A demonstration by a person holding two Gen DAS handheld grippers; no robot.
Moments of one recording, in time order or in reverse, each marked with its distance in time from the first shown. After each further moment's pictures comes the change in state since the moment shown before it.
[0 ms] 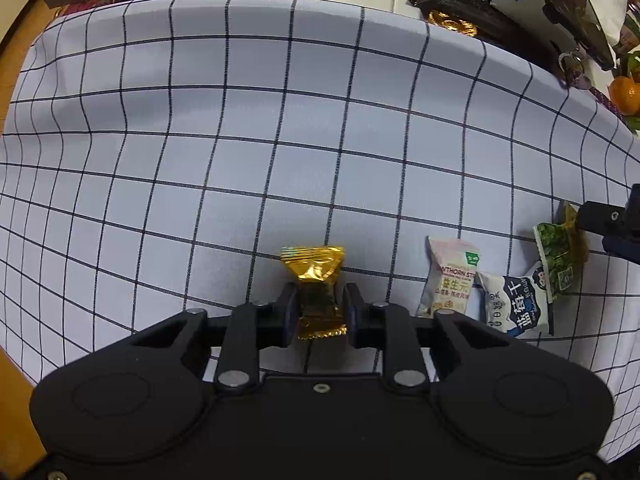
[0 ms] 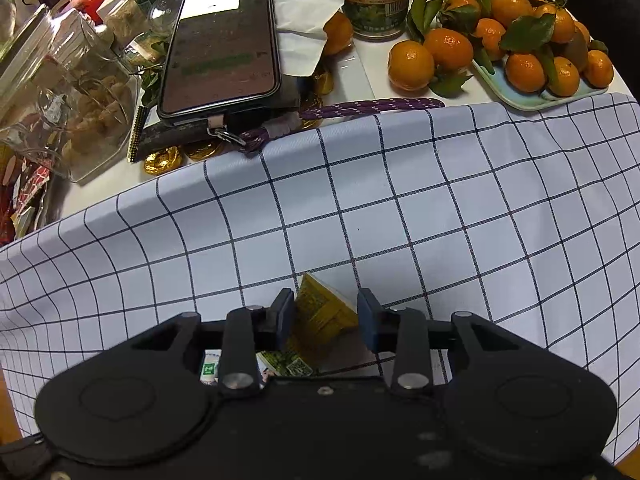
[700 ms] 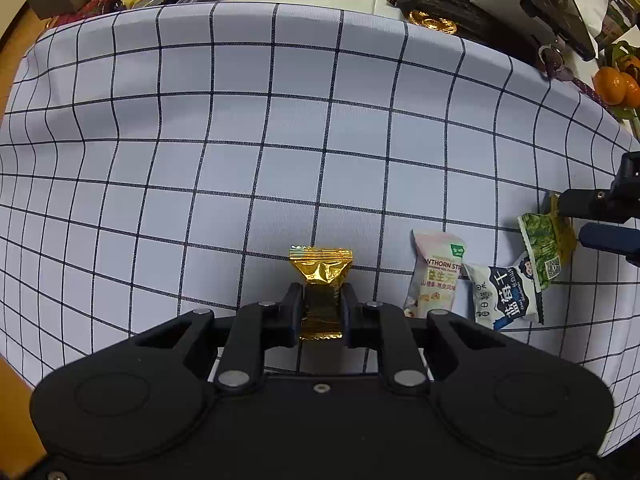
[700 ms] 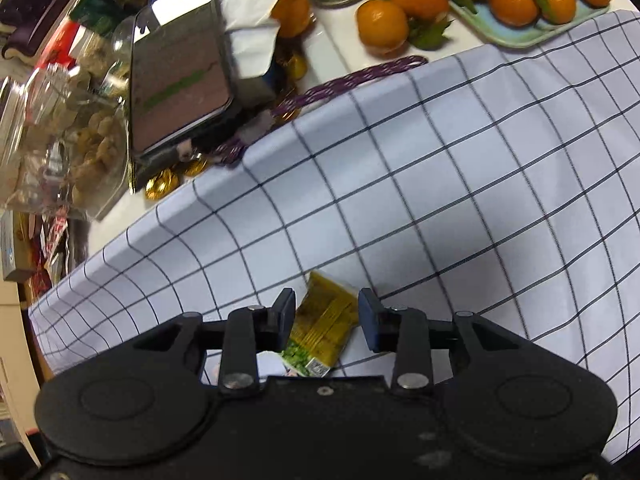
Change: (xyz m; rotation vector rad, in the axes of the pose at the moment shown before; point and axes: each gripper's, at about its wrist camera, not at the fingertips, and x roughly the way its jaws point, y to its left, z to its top) left arm -0.005 -0.004 -0.001 0.035 -0.006 -0.008; right arm 0.012 -0.026 0.015 0.181 0.127 0.128
